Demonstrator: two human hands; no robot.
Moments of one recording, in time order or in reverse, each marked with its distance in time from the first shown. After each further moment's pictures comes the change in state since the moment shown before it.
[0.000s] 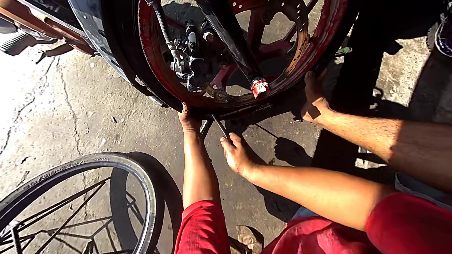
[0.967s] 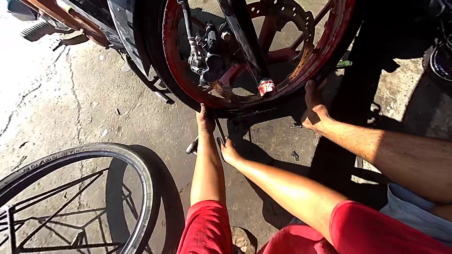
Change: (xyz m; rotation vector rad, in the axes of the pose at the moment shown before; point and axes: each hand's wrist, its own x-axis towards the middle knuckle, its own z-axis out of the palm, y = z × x) left_hand -0.032 -0.031 0.019 -0.008 0.158 -0.142; right_hand 0.034 0.065 0.026 -0.479 -0.075 -0.046
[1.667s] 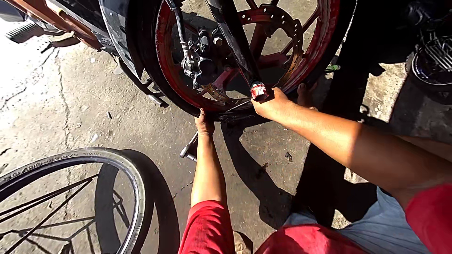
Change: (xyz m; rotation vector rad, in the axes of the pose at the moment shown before) left_hand 0.000 -0.025 0.003 -0.008 0.045 0.058; right_hand 0.005 -0.086 -0.212 -1.016 0.197 -0.212
